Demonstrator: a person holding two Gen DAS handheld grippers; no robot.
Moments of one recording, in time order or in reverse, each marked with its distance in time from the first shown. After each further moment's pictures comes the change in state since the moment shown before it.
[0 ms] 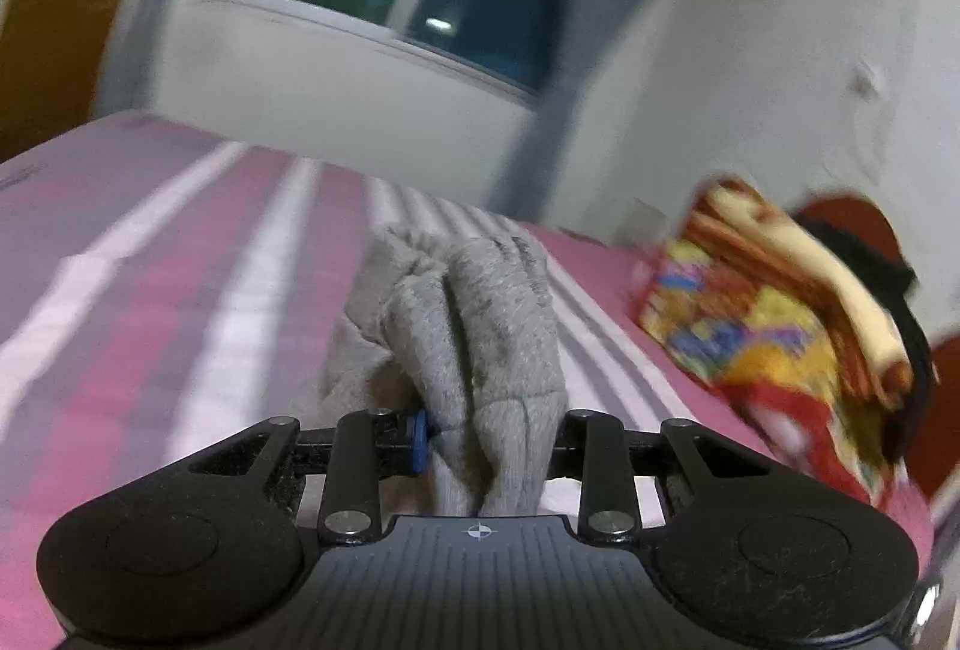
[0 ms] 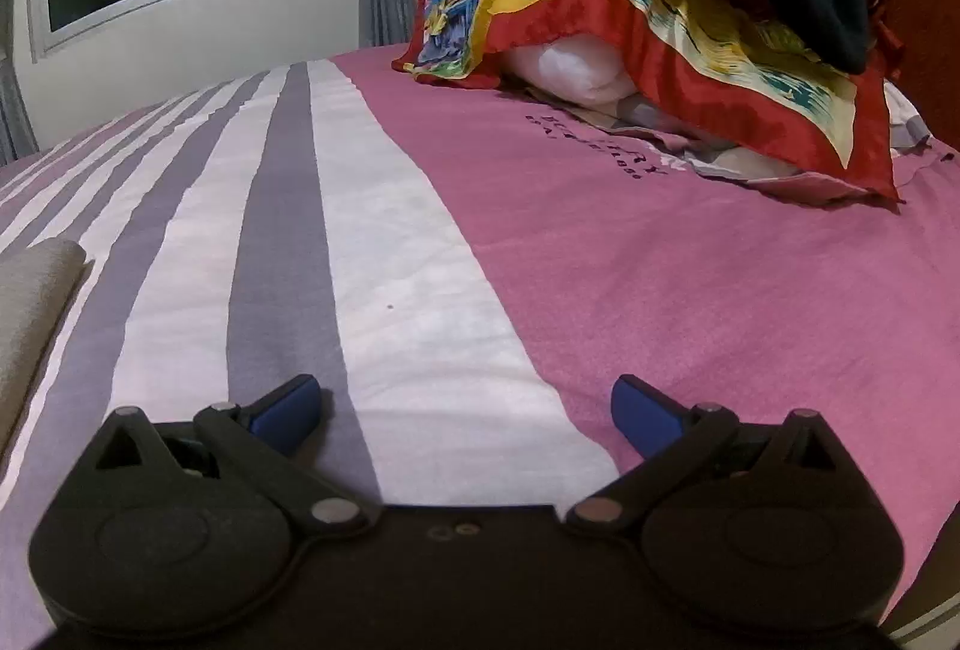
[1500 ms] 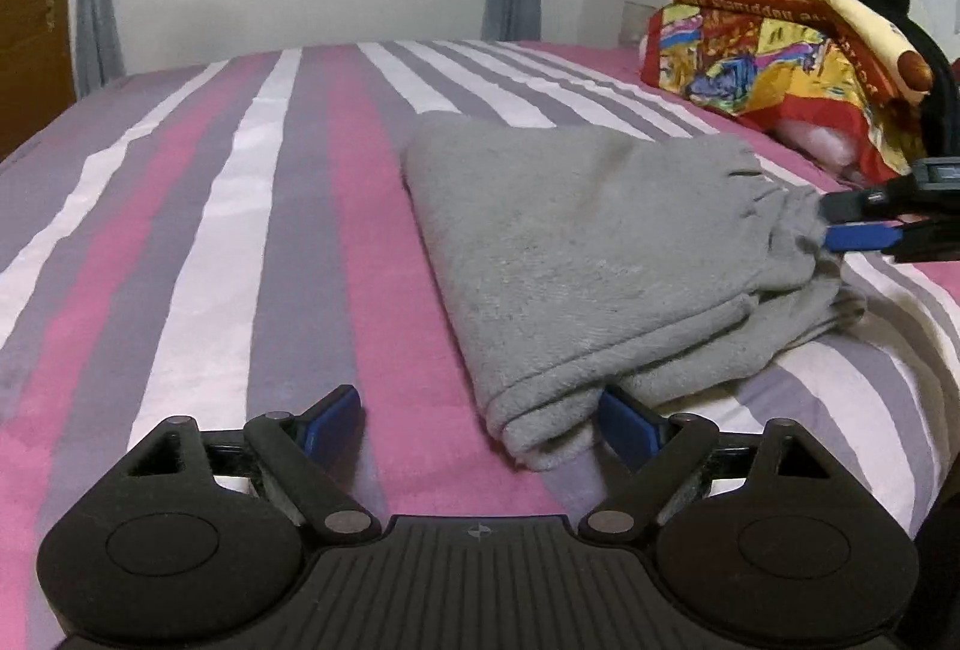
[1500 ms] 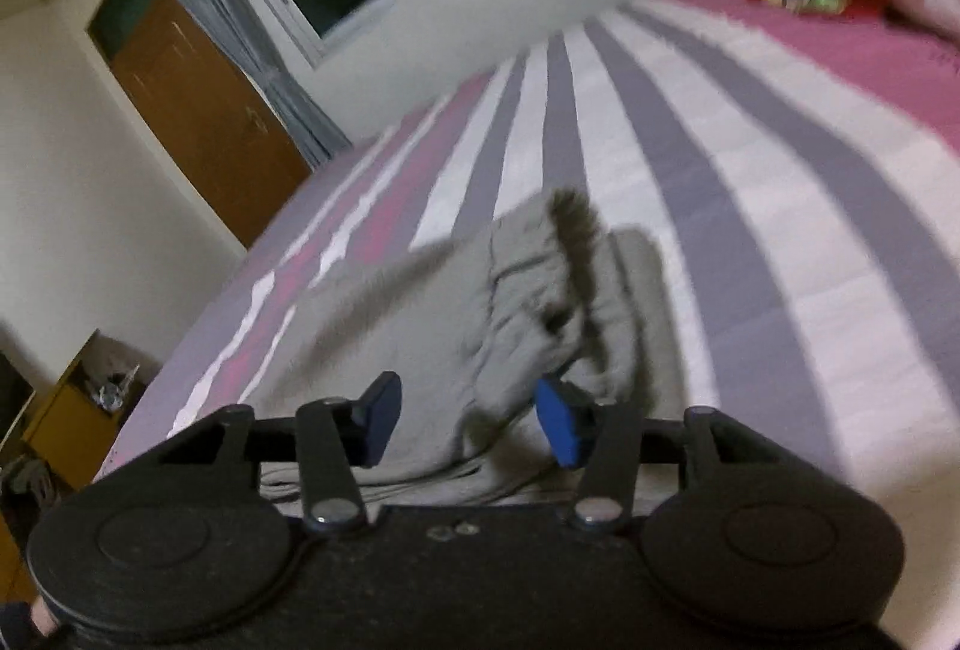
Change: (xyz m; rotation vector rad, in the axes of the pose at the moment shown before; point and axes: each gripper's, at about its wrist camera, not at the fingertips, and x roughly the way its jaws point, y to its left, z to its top) left arm -0.054 -0.004 -0.158 0.266 0.268 0.126; right arm -0.042 0.165 0.032 0.120 0.233 0.679
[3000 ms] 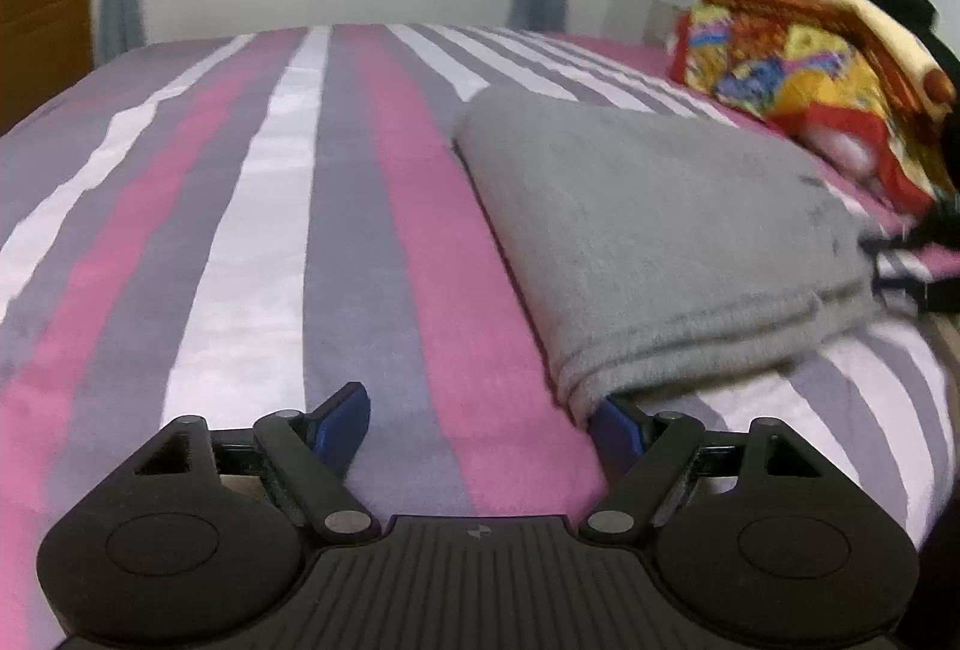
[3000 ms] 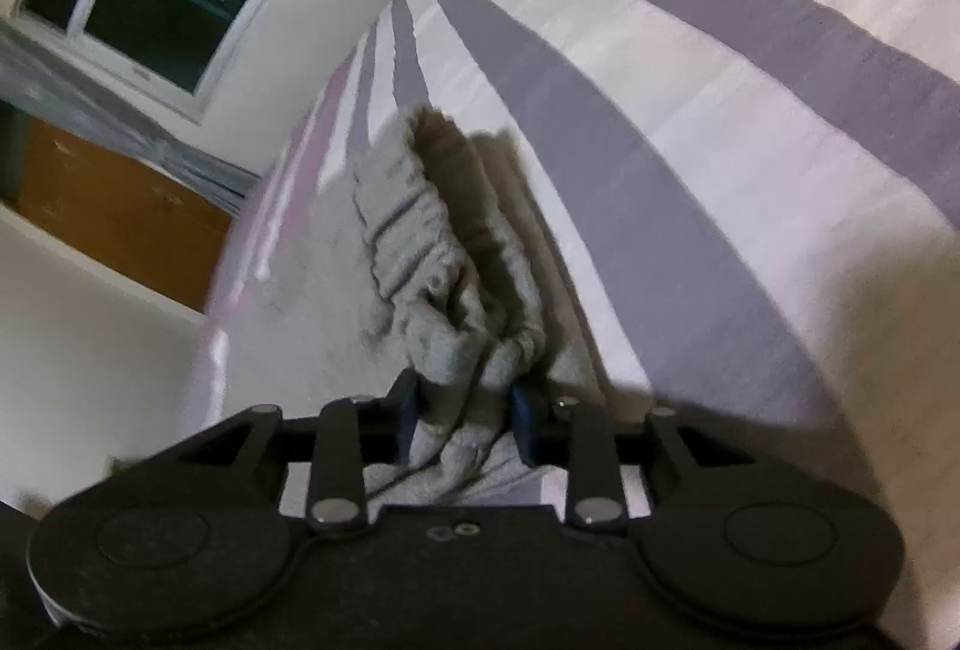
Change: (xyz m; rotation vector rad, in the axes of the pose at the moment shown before) left arm 0.004 0.018 -0.012 -0.036 0.031 0.010; right arm -0.013 -0.065 -0.011 0.359 -0.005 -0.022
